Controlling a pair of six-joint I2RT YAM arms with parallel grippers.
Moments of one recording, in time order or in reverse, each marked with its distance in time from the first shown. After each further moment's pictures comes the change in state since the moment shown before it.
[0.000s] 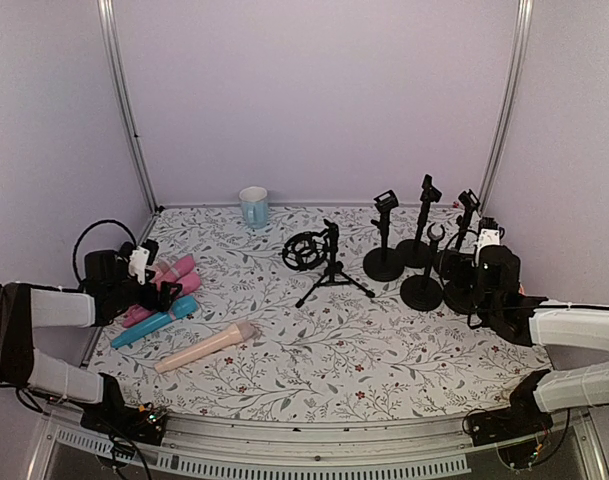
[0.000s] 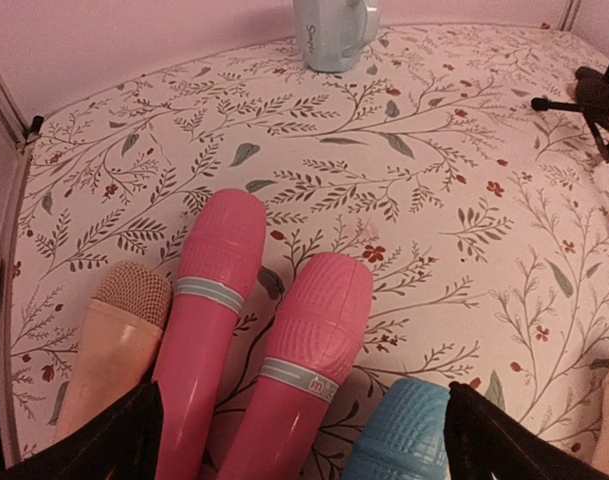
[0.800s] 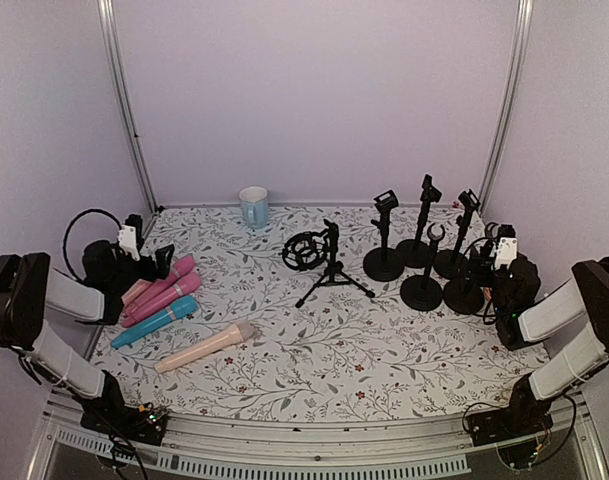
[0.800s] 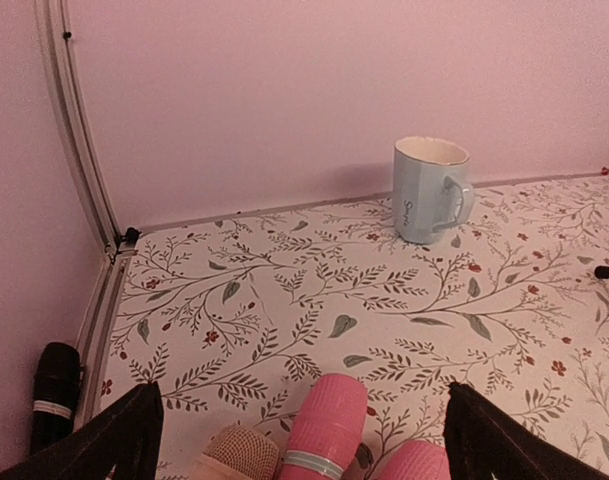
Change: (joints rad) left arm 0.000 0.201 0.009 0.580 -0.124 -0.192; right arm -0.411 0.366 -0.178 0.804 -0.381 -0.229
